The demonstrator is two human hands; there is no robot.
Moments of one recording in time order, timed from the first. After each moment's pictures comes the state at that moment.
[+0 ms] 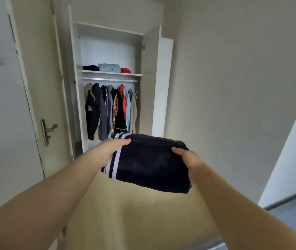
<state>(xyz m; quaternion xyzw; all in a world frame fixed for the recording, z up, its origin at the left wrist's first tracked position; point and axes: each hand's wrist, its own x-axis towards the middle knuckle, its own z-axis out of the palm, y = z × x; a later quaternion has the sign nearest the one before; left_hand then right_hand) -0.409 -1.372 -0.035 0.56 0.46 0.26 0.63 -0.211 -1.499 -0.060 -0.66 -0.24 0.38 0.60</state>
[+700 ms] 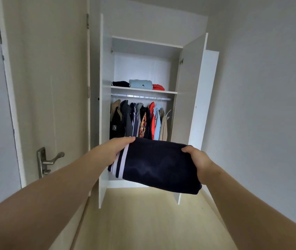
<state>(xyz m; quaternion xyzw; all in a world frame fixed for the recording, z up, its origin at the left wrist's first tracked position) -0.328 -1.037 -0.003 0.51 0.48 0.36 0.62 -0.113 -1.126 -0.016 -0.63 -0.32 0.41 0.57</state>
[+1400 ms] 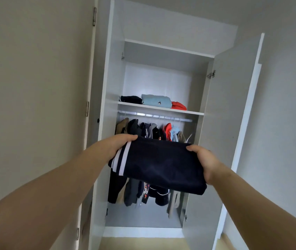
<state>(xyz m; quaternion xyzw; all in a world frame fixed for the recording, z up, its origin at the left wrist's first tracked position) -0.309 -0.623 0.055 0.53 0.46 0.37 0.61 -0.082 -0.697 0.042 -0.58 -0.37 0.42 0.59</state>
